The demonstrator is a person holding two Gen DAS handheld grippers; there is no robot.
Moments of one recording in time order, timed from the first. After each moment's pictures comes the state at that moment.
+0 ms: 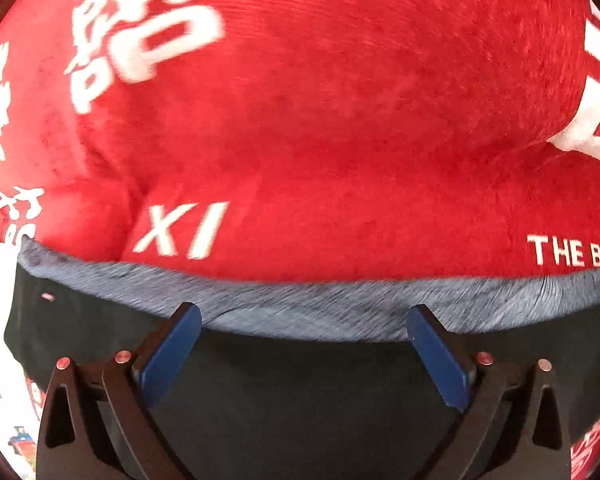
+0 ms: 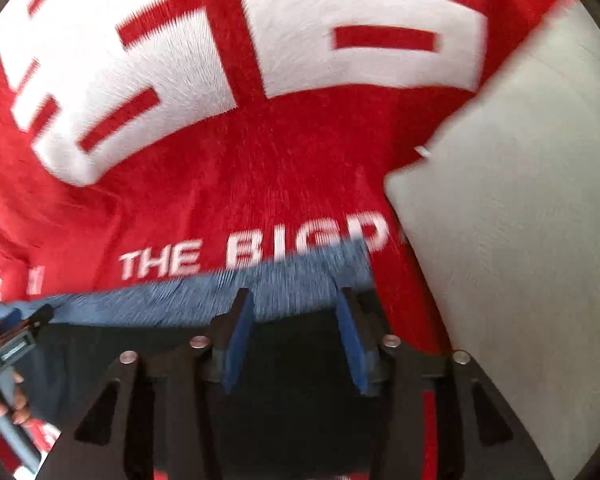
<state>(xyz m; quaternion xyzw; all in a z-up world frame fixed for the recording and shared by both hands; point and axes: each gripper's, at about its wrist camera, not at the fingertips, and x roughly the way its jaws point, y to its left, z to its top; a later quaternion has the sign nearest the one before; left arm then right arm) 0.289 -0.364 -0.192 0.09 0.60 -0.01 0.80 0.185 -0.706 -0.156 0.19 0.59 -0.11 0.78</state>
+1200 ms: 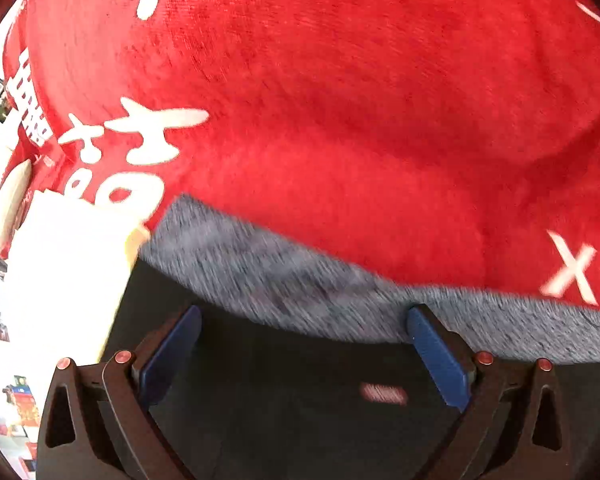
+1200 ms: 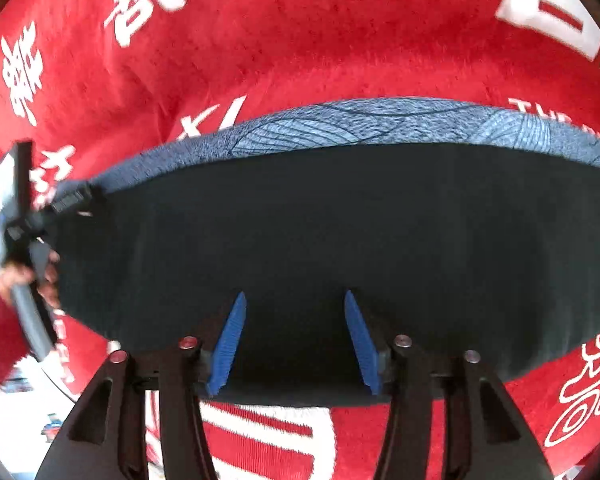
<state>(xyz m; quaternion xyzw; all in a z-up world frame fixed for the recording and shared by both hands) 0.352 -0.038 -0.232 0.07 0.58 0.12 0.80 0.219 -0.342 -0.181 0.14 0.63 0.02 0.77</state>
